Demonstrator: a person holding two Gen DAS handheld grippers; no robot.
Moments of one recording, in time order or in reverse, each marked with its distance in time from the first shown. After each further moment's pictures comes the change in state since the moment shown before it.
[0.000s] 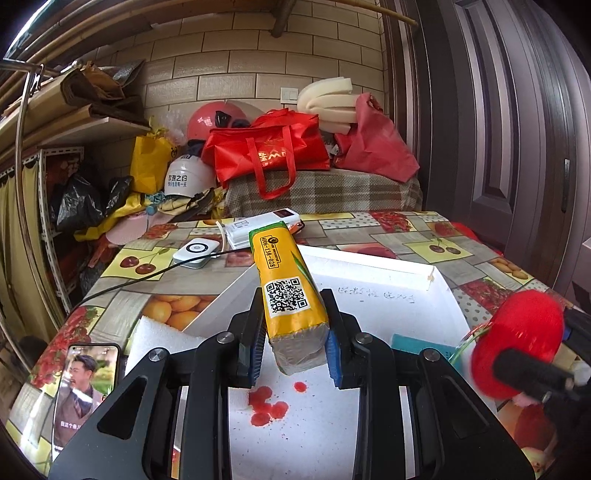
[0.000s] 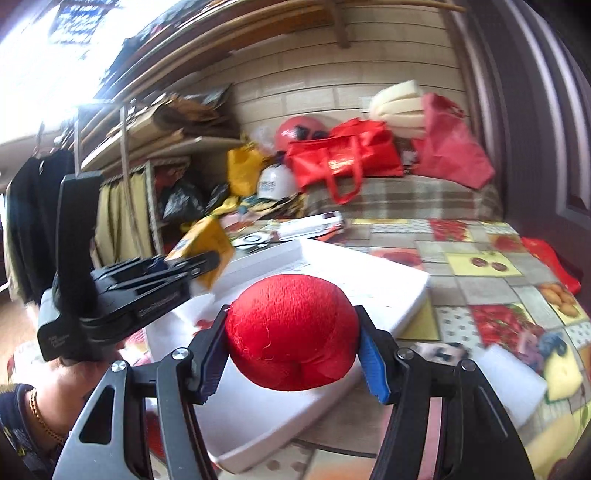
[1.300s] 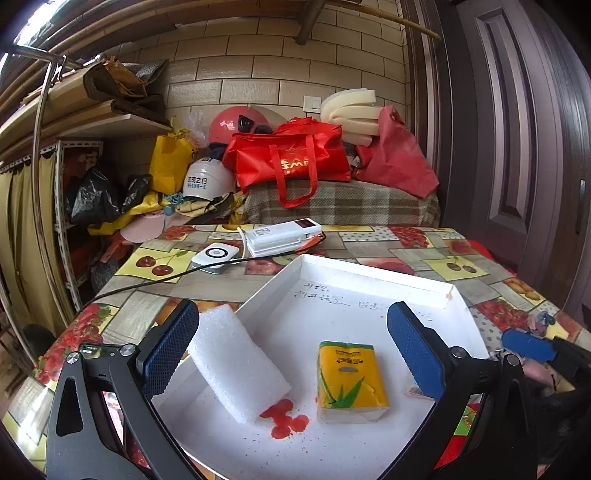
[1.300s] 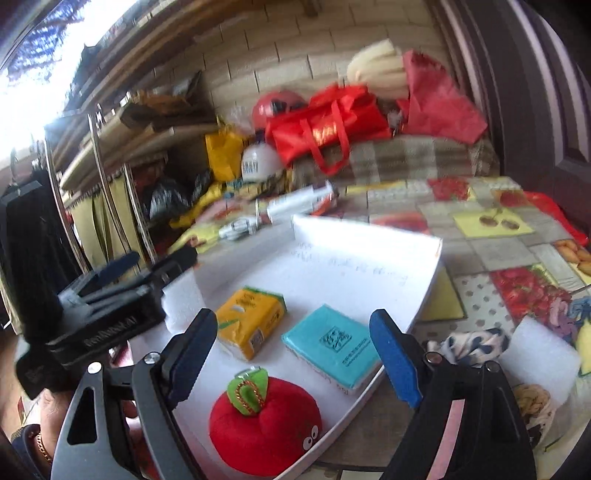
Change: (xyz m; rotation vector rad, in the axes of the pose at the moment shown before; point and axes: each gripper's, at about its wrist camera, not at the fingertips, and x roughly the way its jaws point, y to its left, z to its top) left arm 0.004 0.019 0.004 -0.057 -0.037 0.060; right arm 0.025 -0.009 0.002 0.160 0.048 -0.024
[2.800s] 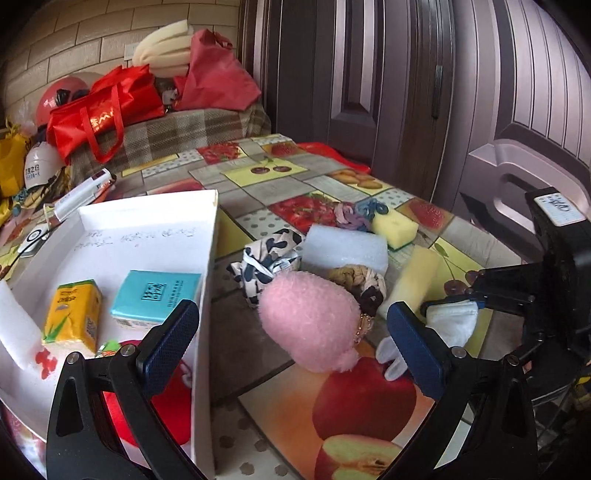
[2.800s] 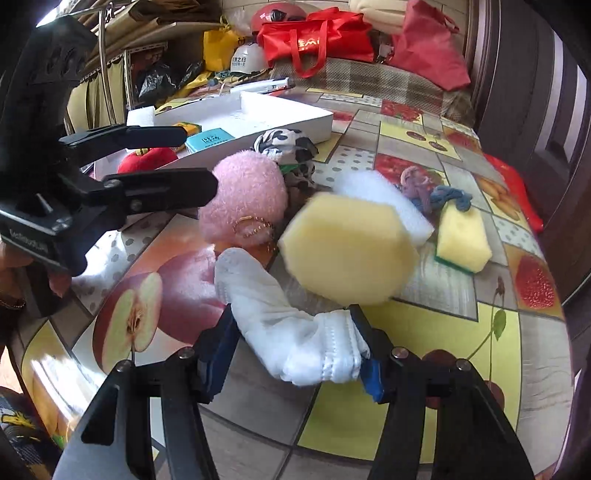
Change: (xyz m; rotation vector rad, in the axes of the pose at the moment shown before) left arm -0.027 -0.185 -0.036 0.264 0.297 -0.506; right arm -0.084 -0.097 -0.061 -0.228 0.429 -0.099
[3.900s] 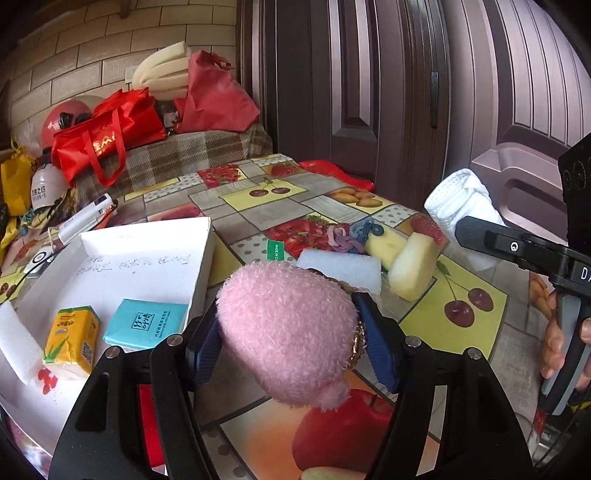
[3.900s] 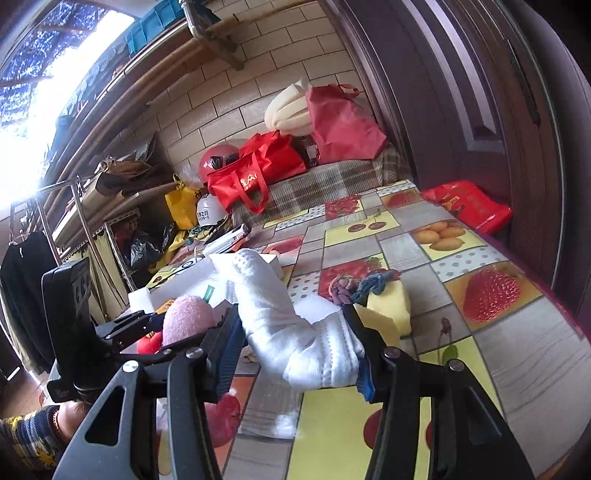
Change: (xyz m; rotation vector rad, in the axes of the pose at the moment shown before) left arm 0.006 -0.024 0.011 0.035 -0.067 0.051; right arm -0.061 -0.071 -0.001 0.409 -0.496 0.067
